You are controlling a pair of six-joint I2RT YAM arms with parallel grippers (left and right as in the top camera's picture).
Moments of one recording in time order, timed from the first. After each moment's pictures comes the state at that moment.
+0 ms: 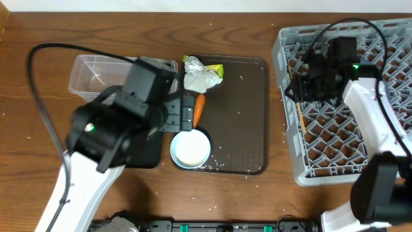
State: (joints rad) left arm -0.51 1.32 1.64 -1.38 -0.12 -0.38; right arm -0.01 1.69 1.35 -0.85 -0.30 -0.08
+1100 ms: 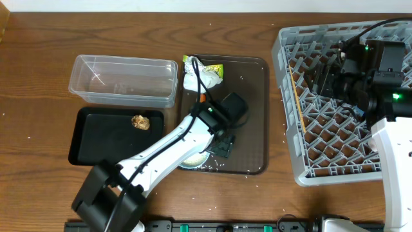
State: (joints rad) left arm -0.77 1.70 1.25 -1.04 -0.06 -0.41; right arm -0.05 1.37 1.35 -0.87 -0.29 0.22
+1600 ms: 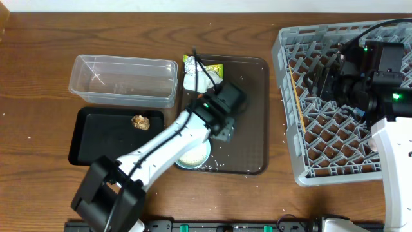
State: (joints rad) left arm -0.71 1.71 1.25 -0.82 -0.16 -0.31; right arm -0.05 1.37 1.35 -0.91 -0.29 0.22
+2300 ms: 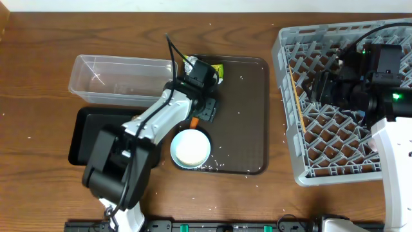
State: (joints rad) left arm -0.47 1.90 1.25 -0.62 0.01 -0.11; right arm -0.05 1.37 1.35 -0.97 -0.29 0.22
